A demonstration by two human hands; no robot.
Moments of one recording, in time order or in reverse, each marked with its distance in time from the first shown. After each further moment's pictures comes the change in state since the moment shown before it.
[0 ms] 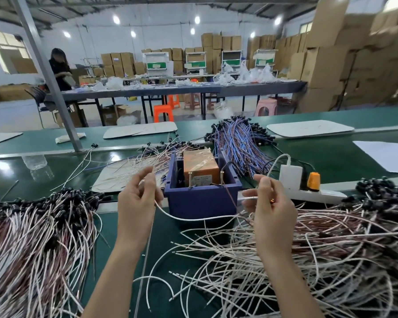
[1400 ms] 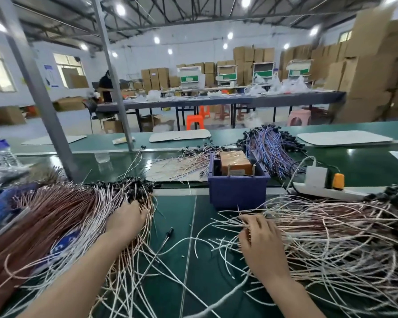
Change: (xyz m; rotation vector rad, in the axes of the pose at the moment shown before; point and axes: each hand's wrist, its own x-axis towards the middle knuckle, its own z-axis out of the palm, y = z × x) left_hand -0.019 -0.019 -0.161 1.463 -0.277 -0.279; right_hand -0.104 0.019 -0.006 -0.735 -0.525 -0.287
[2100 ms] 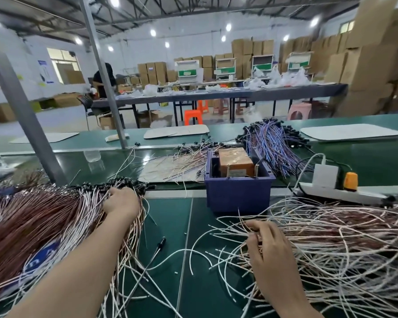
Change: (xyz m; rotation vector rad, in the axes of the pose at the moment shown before) left_hand 0.086 0.027 0.009 0.106 -0.017 -0.262; right_hand 0.000 0.002 -0.004 0.264 0.044 0.049
